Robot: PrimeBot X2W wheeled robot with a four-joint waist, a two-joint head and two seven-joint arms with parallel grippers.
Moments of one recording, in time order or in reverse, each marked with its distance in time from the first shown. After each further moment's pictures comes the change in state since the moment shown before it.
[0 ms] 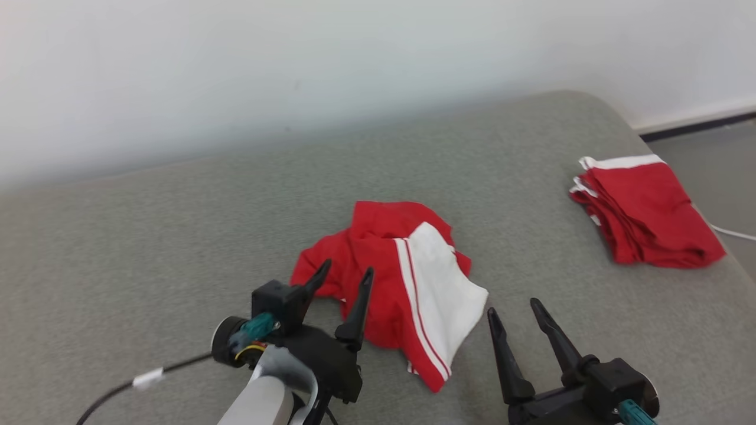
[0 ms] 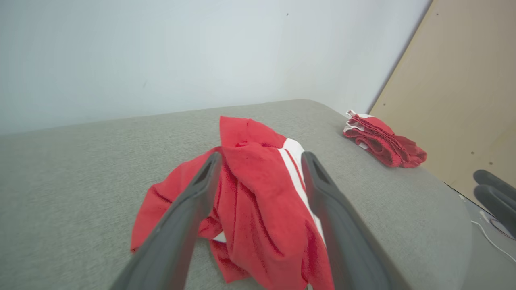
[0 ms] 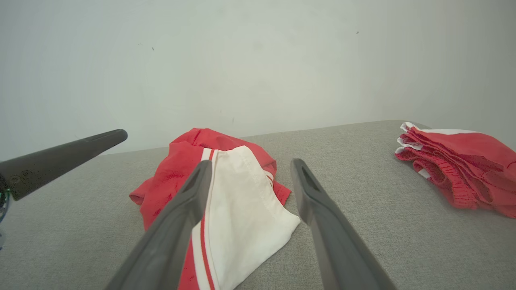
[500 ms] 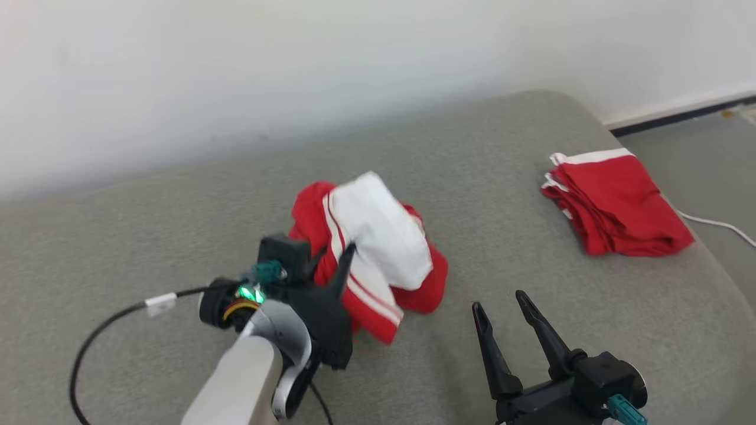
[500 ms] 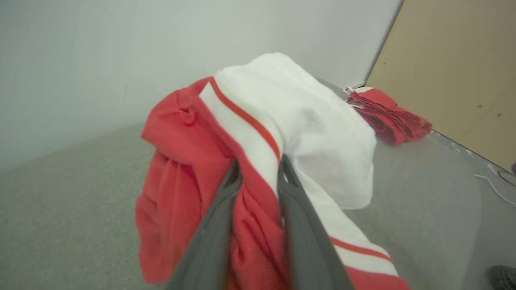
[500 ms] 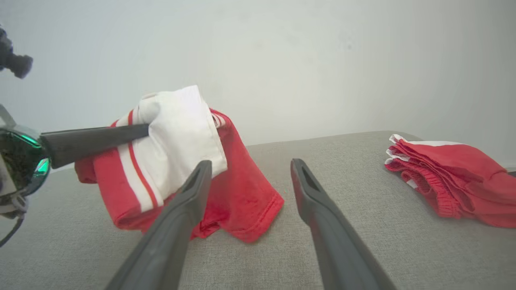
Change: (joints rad) left arm -0.083 0.020 0.050 -0.069 0.079 -0.007 0.235; right arm -0.017 -0.001 0.038 -0.016 -0.004 0.000 0.009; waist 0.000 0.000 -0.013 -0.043
